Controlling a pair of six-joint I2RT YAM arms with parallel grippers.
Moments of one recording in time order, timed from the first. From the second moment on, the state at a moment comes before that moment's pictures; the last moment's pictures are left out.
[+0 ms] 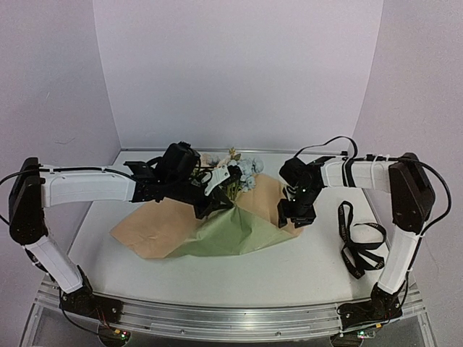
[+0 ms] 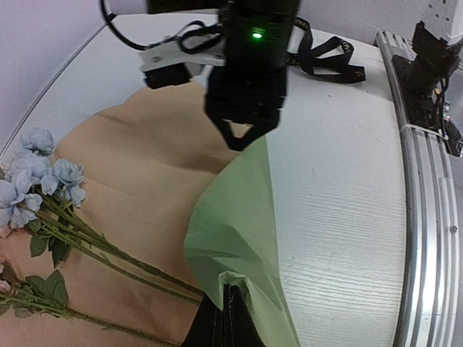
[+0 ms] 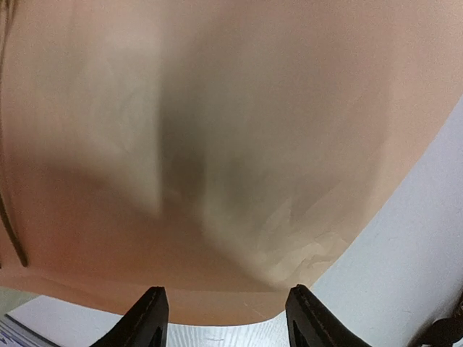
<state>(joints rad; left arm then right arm) -0.91 1.61 1.17 -0.20 0.33 0.29 0.61 1.87 1.34 -0.83 -0.06 0.52</state>
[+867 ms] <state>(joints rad) -0.70 1.93 1.42 -0.22 0.61 0.34 0.61 1.75 1.33 -0.61 -0.25 0.41</state>
